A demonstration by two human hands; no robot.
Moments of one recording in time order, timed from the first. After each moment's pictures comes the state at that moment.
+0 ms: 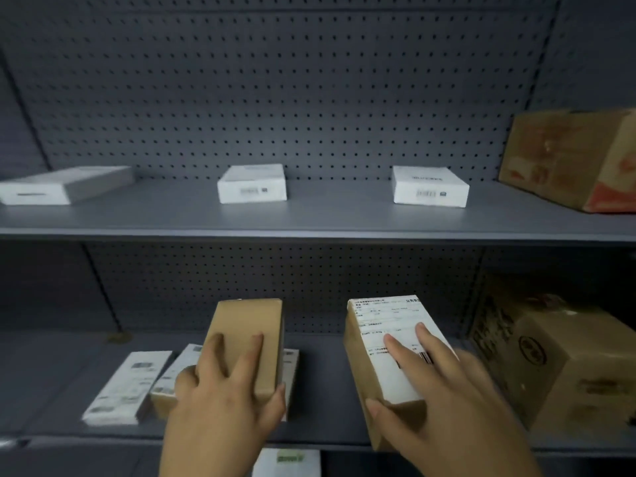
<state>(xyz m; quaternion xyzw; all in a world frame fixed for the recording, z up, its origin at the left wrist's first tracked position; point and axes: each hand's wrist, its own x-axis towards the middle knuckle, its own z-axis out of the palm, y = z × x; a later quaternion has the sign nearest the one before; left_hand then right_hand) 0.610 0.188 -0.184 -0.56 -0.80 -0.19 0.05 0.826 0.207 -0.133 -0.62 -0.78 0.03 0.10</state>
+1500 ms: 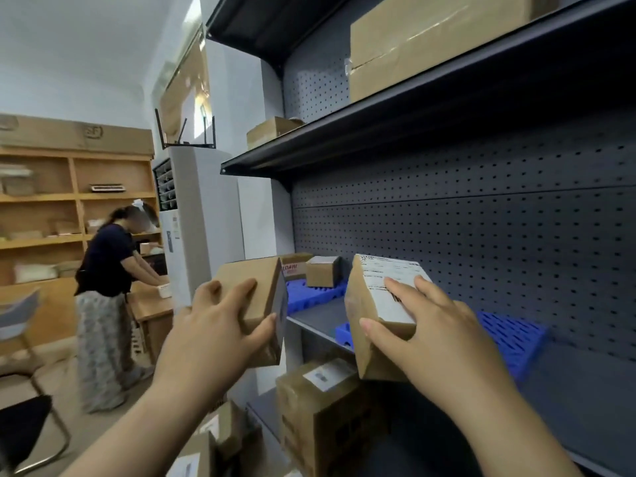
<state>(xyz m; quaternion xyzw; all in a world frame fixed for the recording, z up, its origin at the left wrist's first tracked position) -0.163 -0.101 0.086 -0.22 -0.91 -0.19 0.29 -0.004 0.075 0.097 -0.22 -0.91 0.18 0.31</state>
